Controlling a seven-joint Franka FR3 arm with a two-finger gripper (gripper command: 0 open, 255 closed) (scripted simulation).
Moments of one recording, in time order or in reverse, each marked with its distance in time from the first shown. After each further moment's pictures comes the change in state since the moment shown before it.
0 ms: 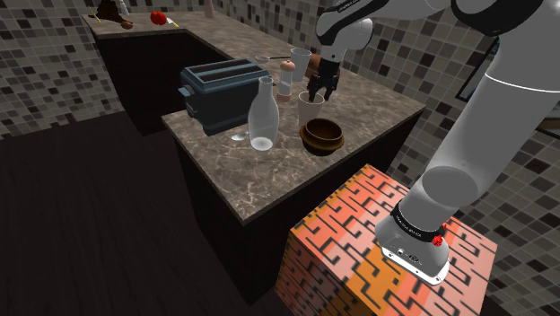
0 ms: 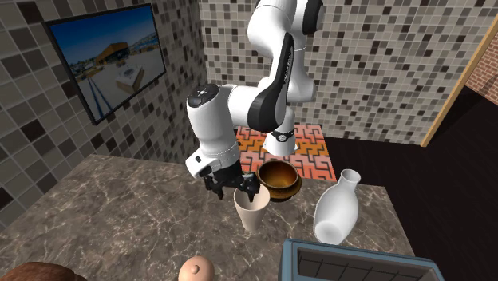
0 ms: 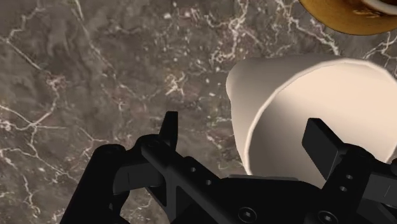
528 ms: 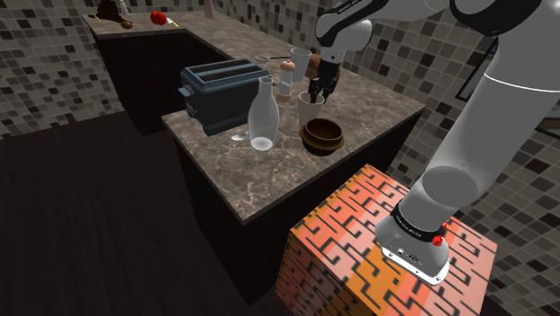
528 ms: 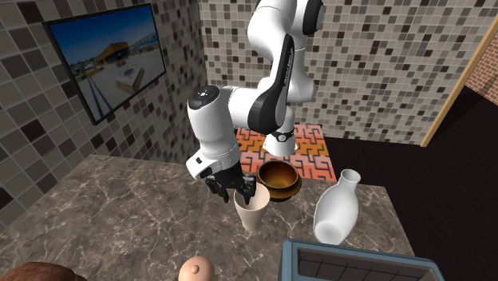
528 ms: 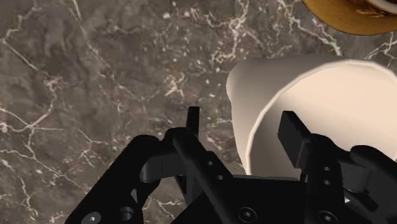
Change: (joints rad) arm 0.001 0.005 0.001 -0.005 0.003 0.010 -0.001
